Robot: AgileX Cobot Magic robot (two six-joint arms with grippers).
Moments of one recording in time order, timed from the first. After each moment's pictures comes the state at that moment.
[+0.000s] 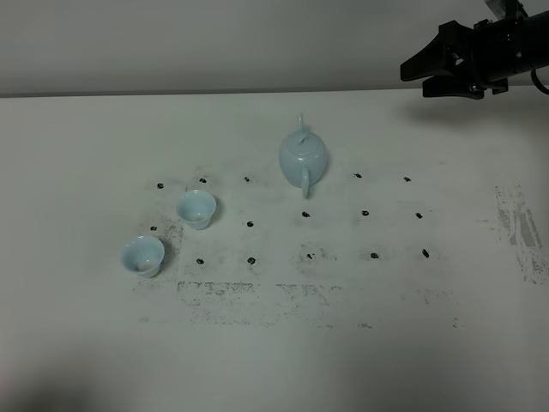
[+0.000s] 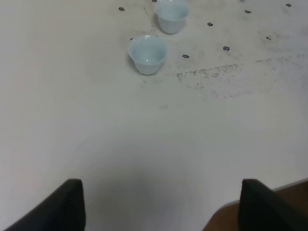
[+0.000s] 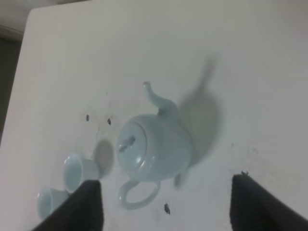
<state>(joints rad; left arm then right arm) -0.15 0.00 -0.46 -0.12 1.06 0.12 -0.15 2.28 -1.97 0.99 1.21 -0.57</state>
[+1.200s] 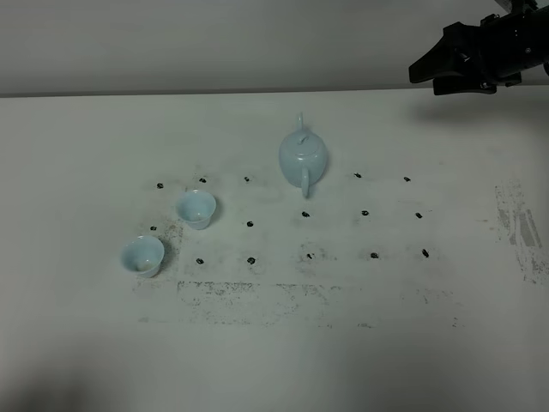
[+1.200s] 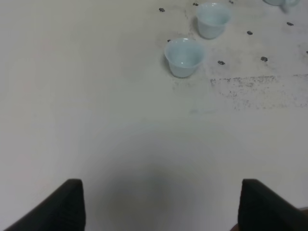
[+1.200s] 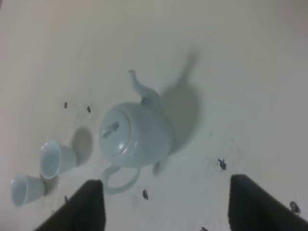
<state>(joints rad) -0.03 0.00 -0.46 -0.12 1.06 0.12 -0.15 2.24 -1.97 0.90 1.21 -0.58</state>
